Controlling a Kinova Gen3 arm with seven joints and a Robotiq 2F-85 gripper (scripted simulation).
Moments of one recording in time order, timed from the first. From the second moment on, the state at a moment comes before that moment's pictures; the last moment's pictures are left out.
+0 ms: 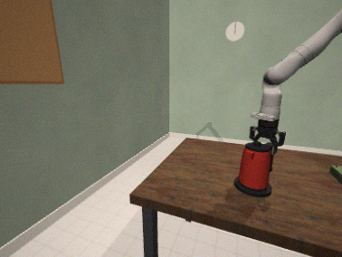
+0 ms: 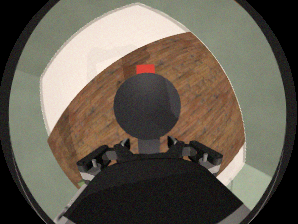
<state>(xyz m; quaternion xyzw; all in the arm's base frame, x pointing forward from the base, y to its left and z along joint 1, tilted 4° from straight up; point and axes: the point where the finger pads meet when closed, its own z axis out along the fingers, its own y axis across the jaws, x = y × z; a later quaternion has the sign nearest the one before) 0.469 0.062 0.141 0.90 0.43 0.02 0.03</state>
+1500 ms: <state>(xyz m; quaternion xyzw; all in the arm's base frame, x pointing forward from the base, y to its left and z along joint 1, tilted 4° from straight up) 0.457 0.062 0.255 0.90 0.43 0.01 0.03</state>
